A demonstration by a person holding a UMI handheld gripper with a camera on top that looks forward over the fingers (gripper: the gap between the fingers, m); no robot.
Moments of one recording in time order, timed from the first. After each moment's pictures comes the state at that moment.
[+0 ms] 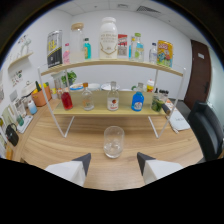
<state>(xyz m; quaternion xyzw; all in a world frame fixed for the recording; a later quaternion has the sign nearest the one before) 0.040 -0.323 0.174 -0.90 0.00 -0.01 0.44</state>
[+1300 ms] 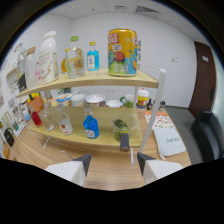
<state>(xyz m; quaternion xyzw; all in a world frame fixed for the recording) 0.195 -0.222 0.197 -0.88 -0.03 0.02 0.47</state>
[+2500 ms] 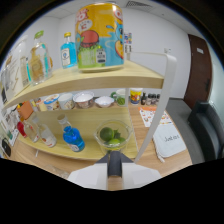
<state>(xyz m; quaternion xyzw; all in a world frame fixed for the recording) 0.220 -0.169 0.178 -0.90 0.02 0.00 0.43</state>
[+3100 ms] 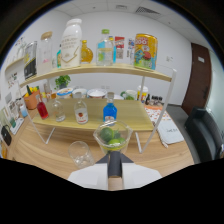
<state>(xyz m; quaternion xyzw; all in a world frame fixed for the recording) 0.139 -0.265 0.184 -0.89 -0.01 -0.03 0.45</state>
